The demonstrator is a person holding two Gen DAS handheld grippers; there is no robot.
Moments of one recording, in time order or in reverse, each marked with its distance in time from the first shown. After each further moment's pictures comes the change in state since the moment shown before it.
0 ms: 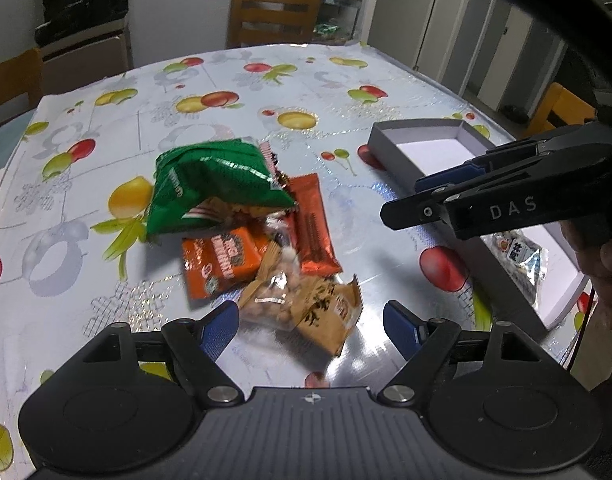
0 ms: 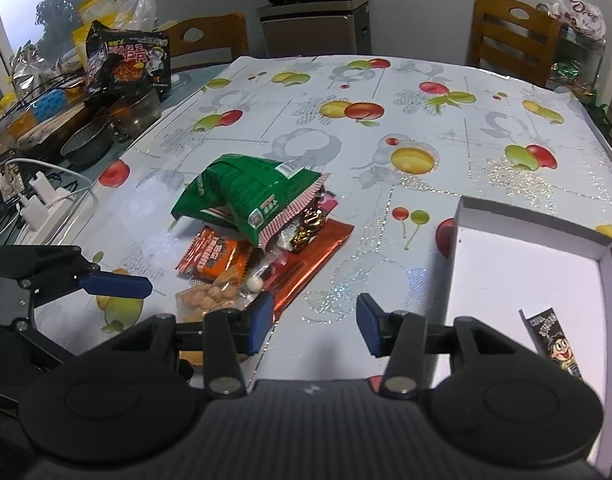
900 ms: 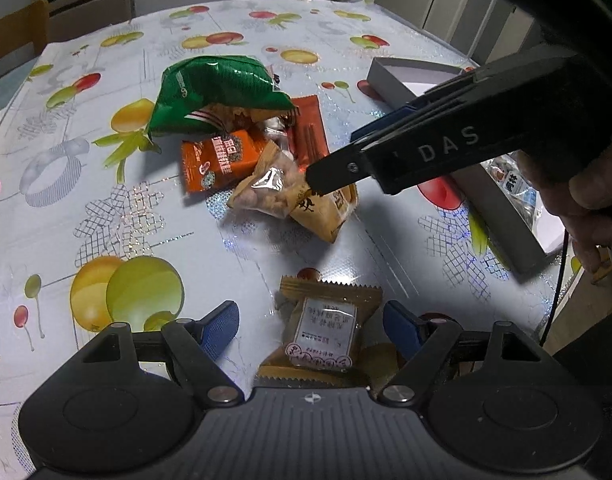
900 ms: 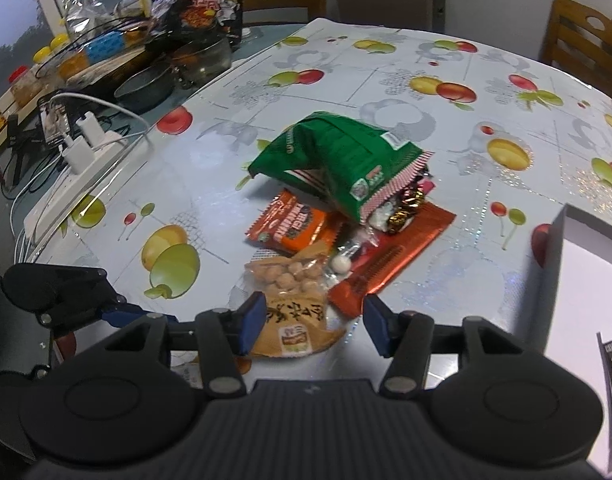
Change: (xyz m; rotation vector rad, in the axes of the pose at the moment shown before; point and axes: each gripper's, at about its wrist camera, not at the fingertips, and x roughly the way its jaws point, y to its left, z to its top) left arm -0.005 -0.001 -0.050 -0.035 0.109 -0.024; right arm 0.036 0.052 0.000 -0.152 0.097 0.135
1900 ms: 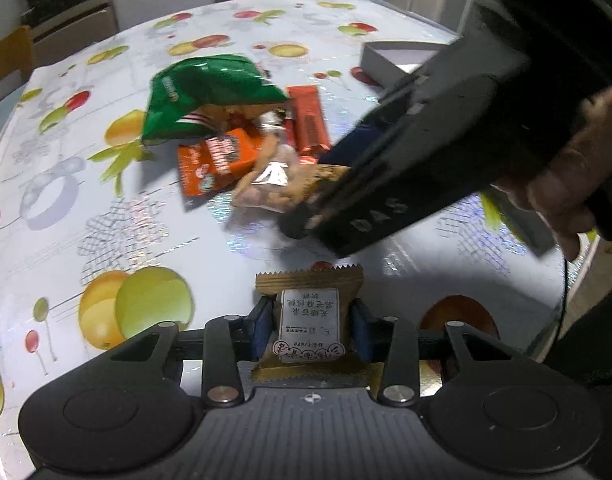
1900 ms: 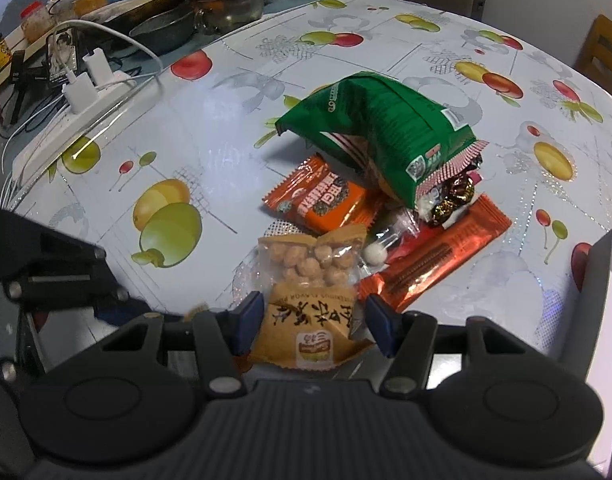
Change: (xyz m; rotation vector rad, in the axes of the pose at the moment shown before) left arm 0.008 0.001 0.000 0.091 0.013 0.048; right arm 0.044 0.021 0.000 -0.137 0.091 -0.012
